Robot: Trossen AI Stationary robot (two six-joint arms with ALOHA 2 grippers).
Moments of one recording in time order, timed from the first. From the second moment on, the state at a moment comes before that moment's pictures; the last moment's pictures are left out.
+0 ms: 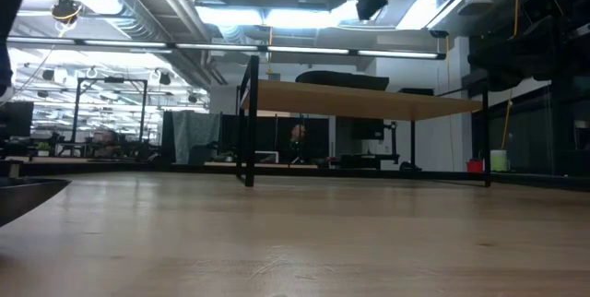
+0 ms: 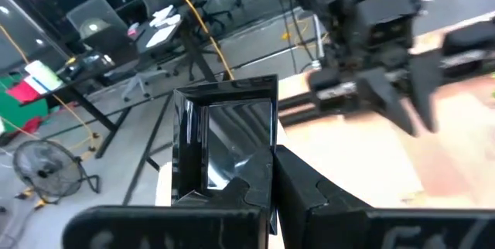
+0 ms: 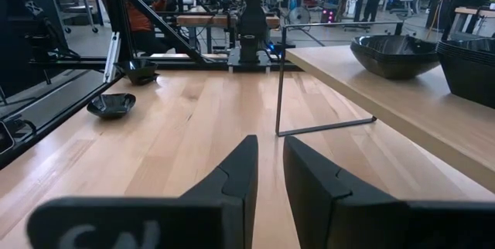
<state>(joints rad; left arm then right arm) 0.19 1.76 1.57 -0.09 -0.03 0.42 0.14 0.12 0.01 0.04 0.16 0.00</state>
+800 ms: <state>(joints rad) 0.23 2.14 1.84 0.13 -0.10 0.39 0.14 0.12 0.01 0.04 0.16 0.00</state>
